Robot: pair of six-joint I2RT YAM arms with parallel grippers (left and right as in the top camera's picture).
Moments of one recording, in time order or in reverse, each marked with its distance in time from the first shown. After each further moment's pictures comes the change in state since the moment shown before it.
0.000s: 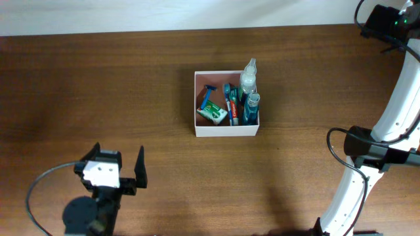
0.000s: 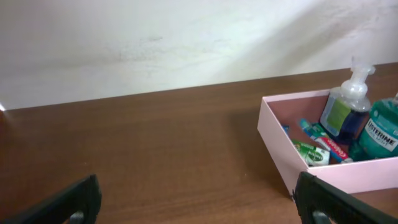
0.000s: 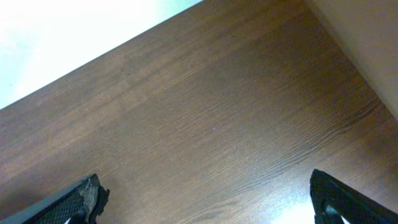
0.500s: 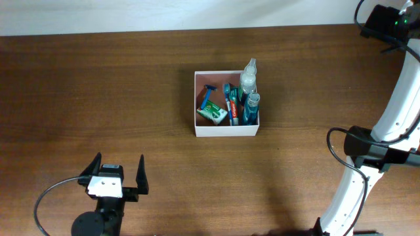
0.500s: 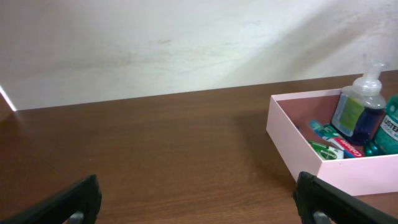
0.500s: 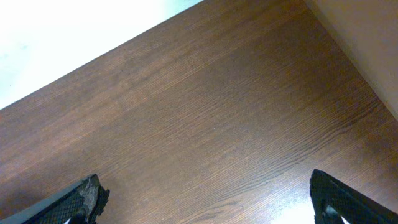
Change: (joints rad) left arm 0.031 -0.224 -0.172 0.024 -0.001 0.000; right arm 0.000 0.000 0.000 0.000 0.000 0.000
